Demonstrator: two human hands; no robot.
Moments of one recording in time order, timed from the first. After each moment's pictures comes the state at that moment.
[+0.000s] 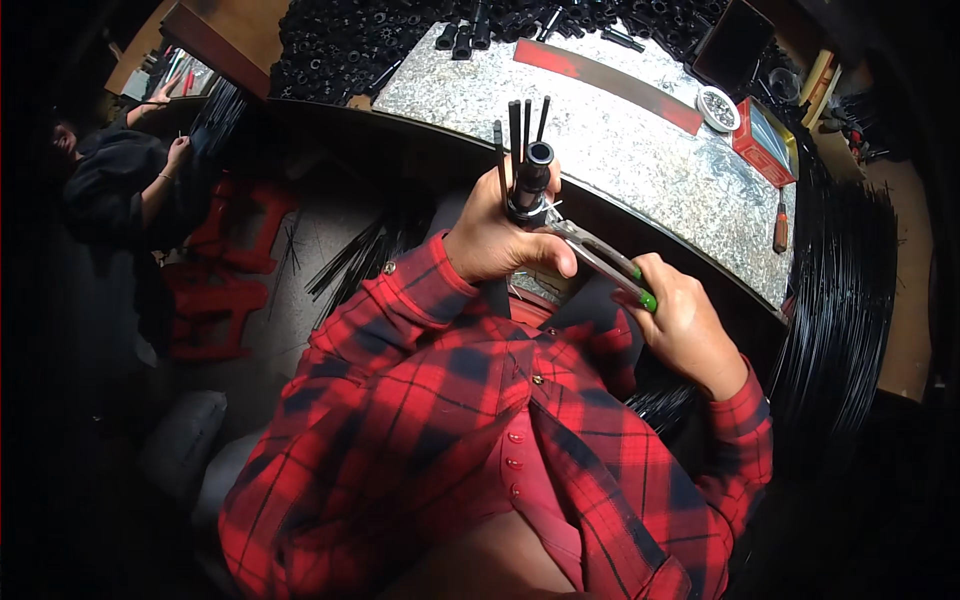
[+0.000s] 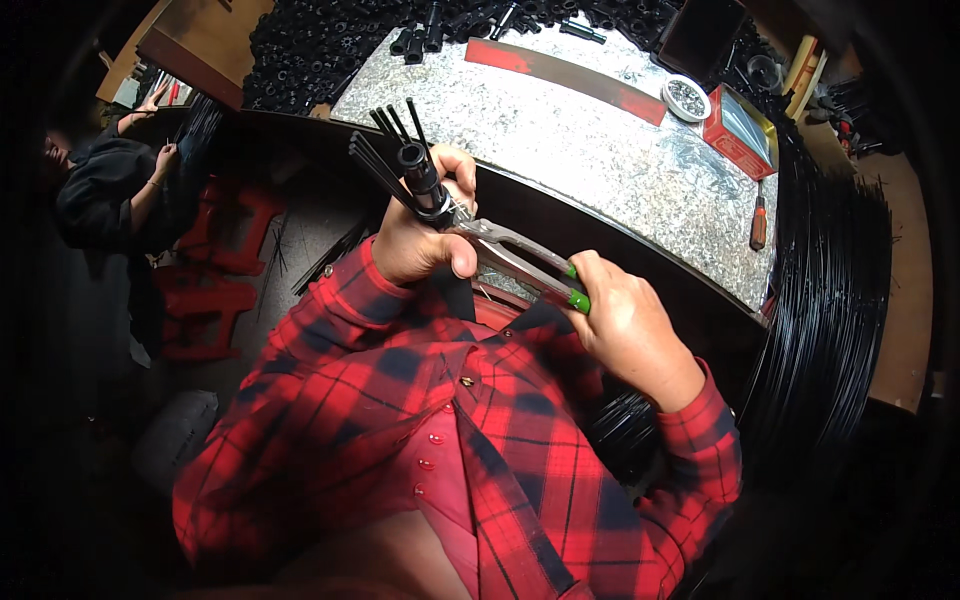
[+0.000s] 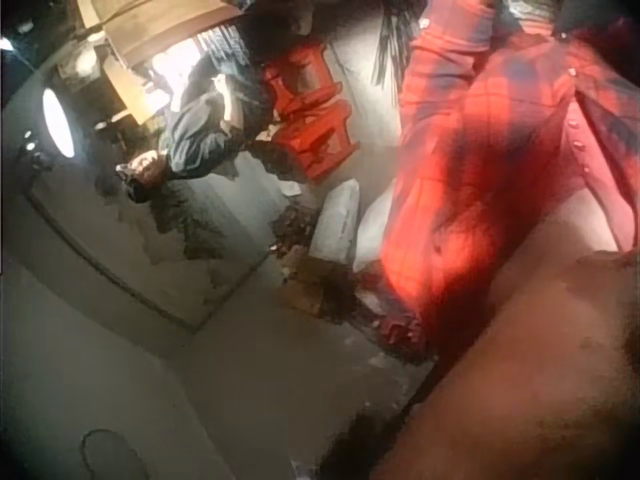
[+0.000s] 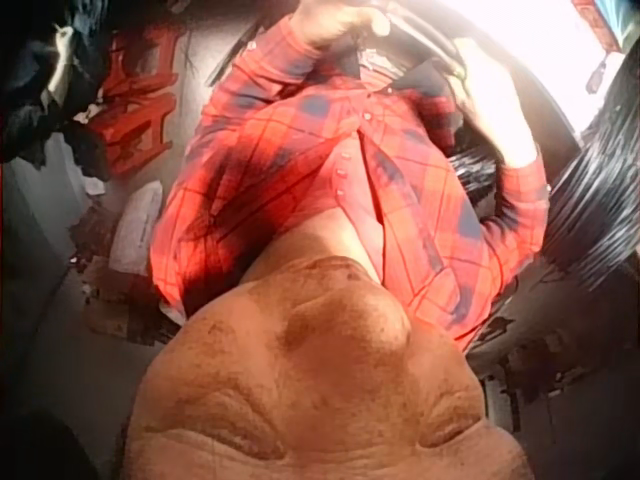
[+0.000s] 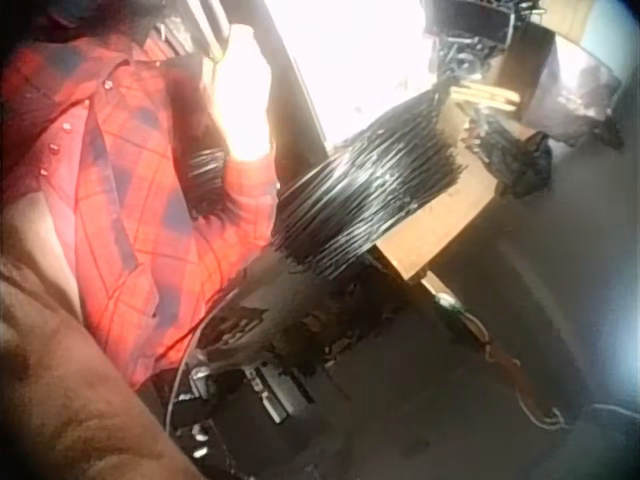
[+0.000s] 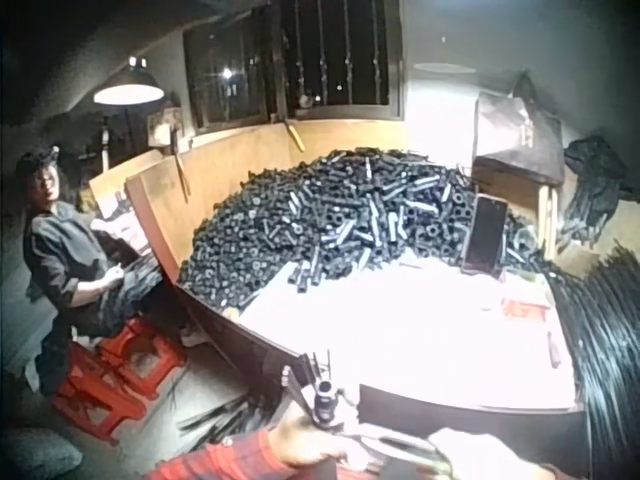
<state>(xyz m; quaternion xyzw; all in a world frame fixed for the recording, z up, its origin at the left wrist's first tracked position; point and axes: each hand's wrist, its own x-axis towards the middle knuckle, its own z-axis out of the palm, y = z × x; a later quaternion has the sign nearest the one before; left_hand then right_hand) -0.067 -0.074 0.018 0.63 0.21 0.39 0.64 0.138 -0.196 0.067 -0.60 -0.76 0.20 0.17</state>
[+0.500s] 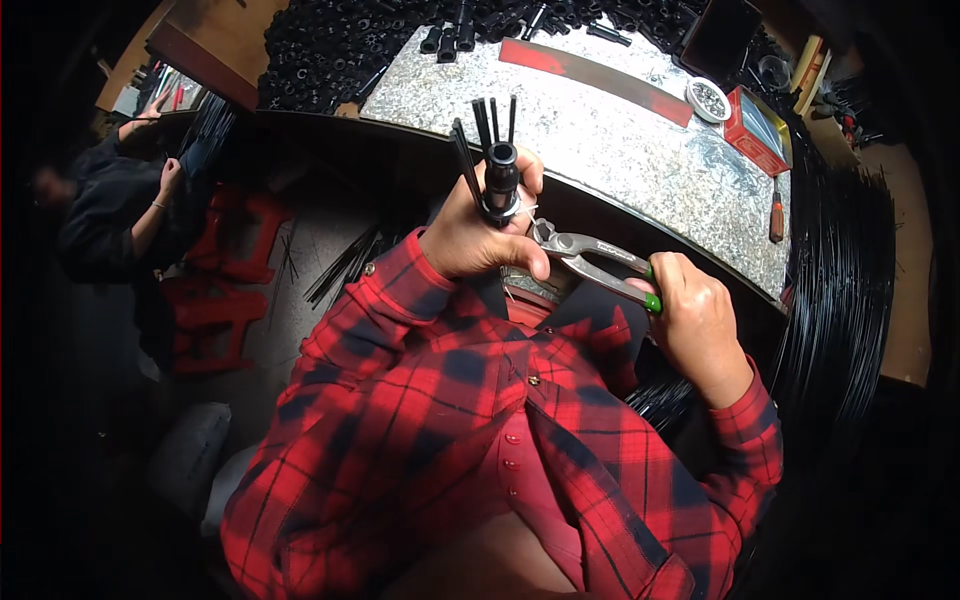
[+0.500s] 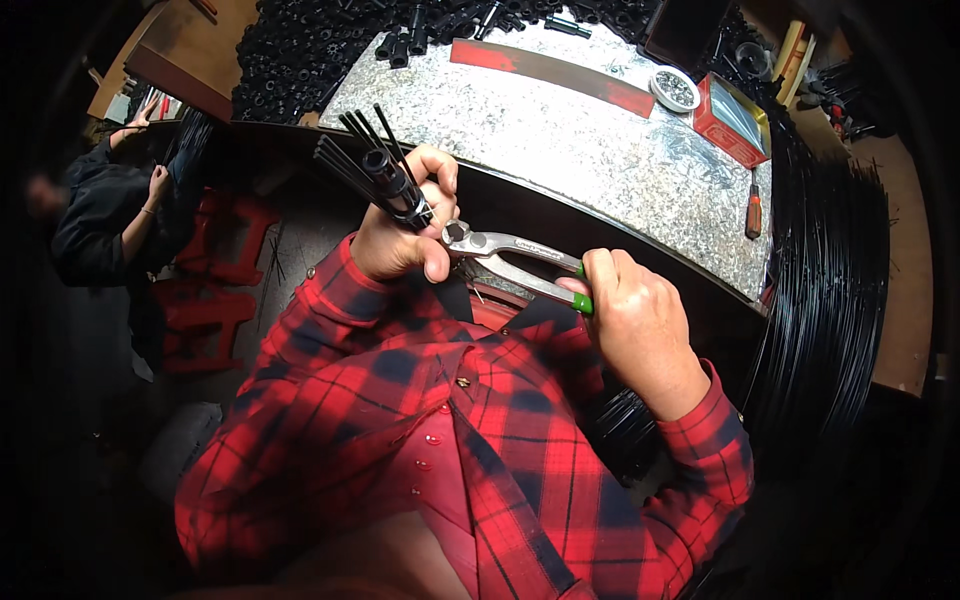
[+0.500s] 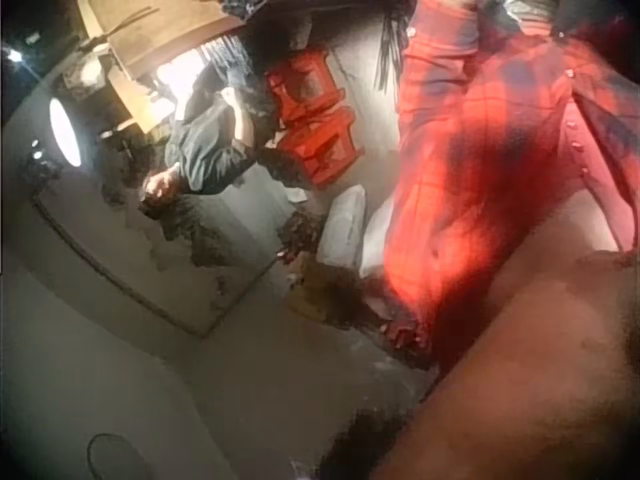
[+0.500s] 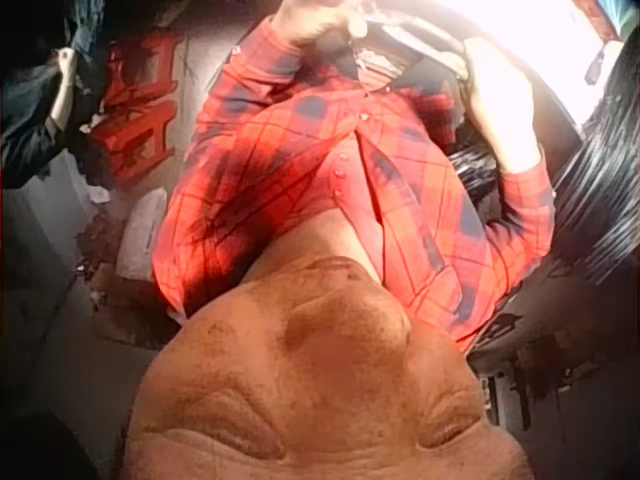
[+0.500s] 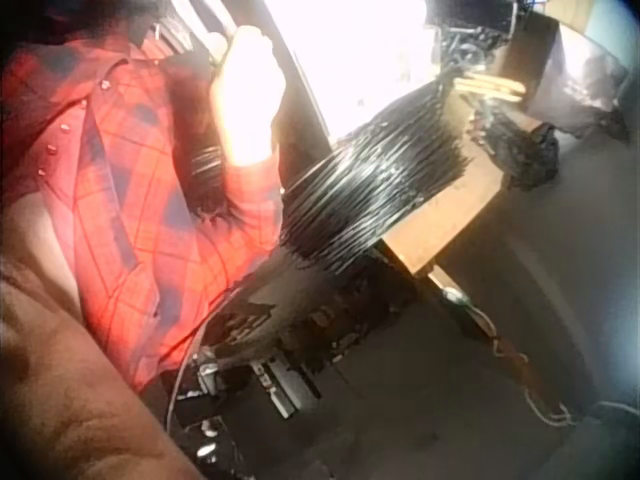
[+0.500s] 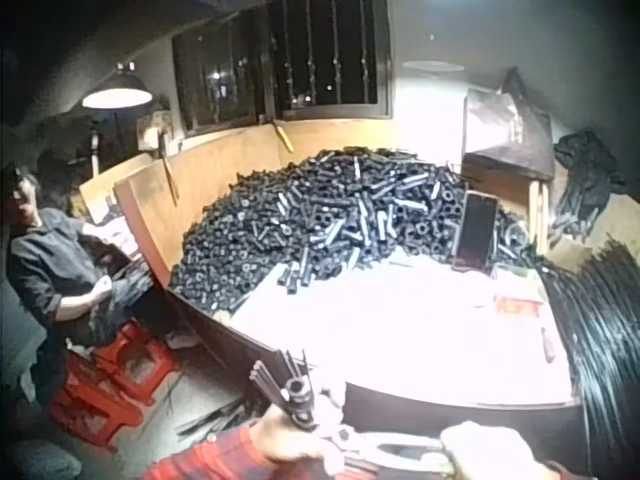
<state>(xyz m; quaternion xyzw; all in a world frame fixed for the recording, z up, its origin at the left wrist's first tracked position) -0.075 -0.067 0.028 0.58 0.19 0.32 0.73 0.137 -0.204 0.074 -0.64 -0.76 0.06 0.14</state>
